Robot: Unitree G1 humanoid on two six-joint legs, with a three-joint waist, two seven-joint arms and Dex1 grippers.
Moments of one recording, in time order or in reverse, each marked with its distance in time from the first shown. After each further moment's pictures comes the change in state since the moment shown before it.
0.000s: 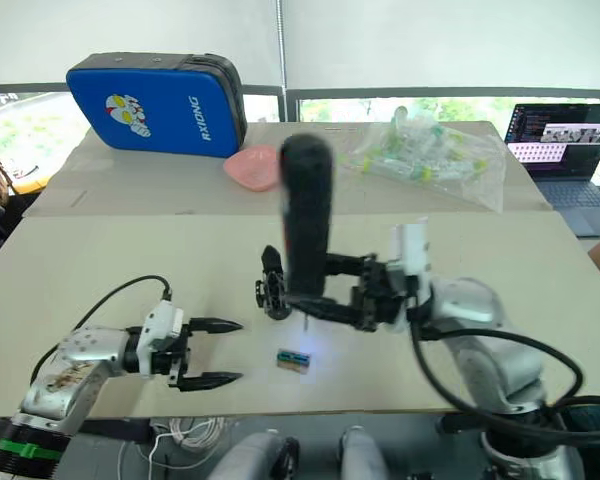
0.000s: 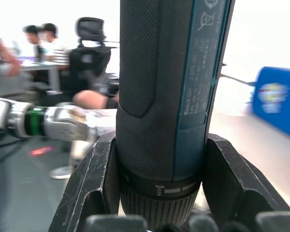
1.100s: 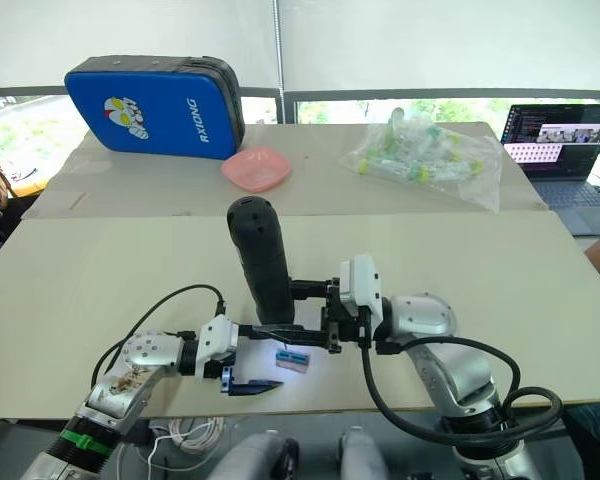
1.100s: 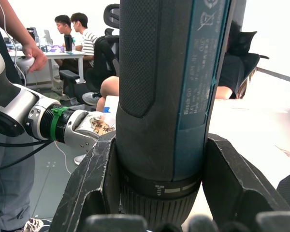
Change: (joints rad) left arm -0.071 -0.145 -0.182 0.098 0.182 -0.124 0.099; right arm 0.027 0.072 0.139 0.095 -0.155 -0.138 0.053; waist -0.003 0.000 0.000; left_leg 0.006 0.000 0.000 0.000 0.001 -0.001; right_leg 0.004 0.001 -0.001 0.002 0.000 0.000
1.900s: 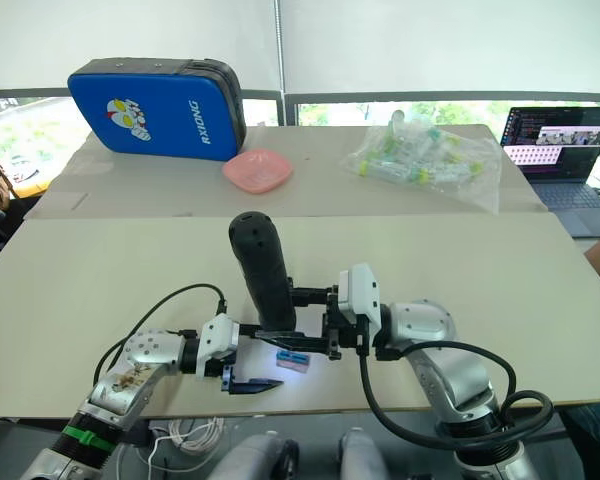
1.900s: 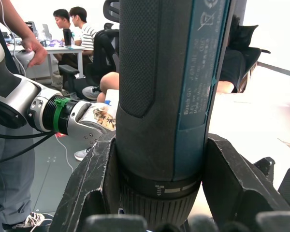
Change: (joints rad) left arm -0.018 -0.005 -0.005 0.031 -0.002 -0.011 -0.009; right arm 0.032 -0.006 0.017 0.012 -0.030 -0.039 0.010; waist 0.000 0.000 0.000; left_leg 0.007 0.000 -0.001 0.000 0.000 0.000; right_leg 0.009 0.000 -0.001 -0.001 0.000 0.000
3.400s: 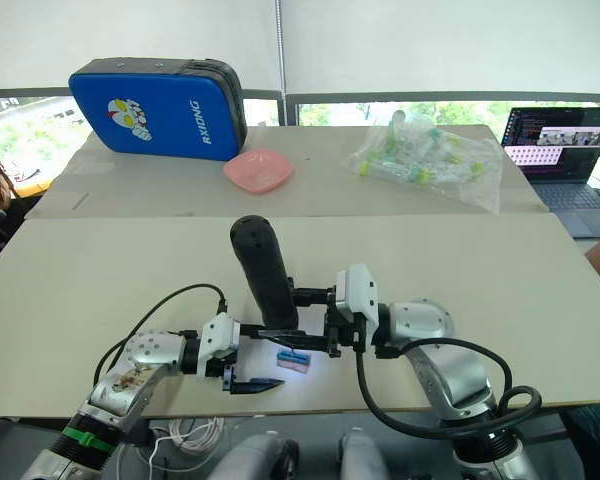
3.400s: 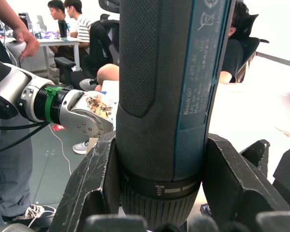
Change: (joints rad) left arm 0.004 0.000 -0.002 -0.017 -0.007 0.029 0.018; right arm -0.009 0.003 0.000 0.034 -0.039 0.000 0.006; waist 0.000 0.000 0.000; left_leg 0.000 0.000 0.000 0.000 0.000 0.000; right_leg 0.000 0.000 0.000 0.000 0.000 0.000
